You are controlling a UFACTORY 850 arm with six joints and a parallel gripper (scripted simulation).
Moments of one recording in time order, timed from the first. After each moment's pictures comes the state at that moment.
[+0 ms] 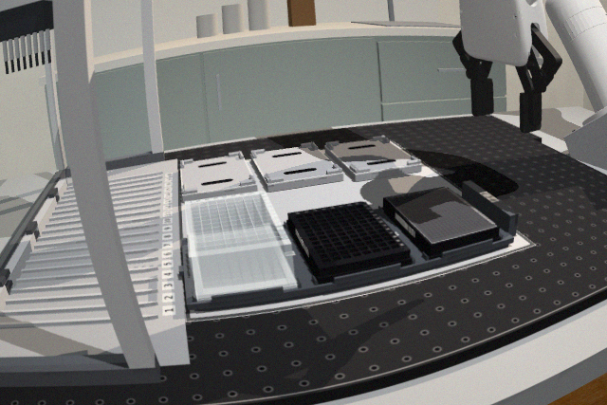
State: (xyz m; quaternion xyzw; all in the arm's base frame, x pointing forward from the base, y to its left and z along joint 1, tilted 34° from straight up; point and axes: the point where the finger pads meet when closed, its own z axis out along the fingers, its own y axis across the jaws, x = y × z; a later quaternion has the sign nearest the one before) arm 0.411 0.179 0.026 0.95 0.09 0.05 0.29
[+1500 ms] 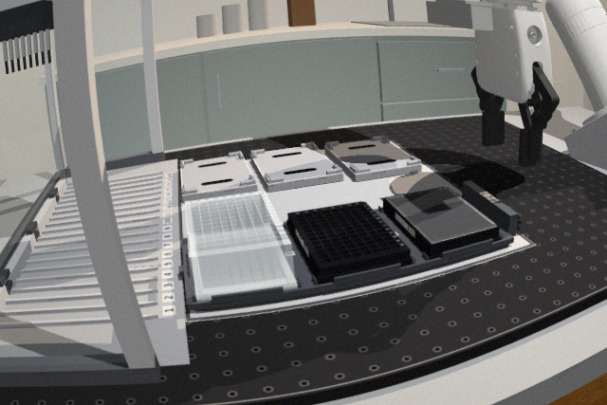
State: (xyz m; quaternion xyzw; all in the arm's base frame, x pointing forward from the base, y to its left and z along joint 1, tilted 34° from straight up) arm 0.400 0.147 -0.004 0.96 0.01 0.08 0.28
